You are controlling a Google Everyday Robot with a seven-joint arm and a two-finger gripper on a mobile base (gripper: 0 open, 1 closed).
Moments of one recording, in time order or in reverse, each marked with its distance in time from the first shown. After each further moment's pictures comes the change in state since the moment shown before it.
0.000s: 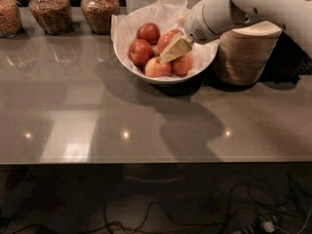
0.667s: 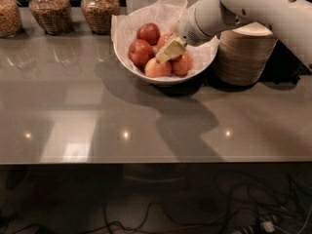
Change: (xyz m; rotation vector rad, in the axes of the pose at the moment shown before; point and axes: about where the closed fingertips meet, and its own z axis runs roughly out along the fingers) arm -0.003 0.006 0.022 -0.042 0.006 0.007
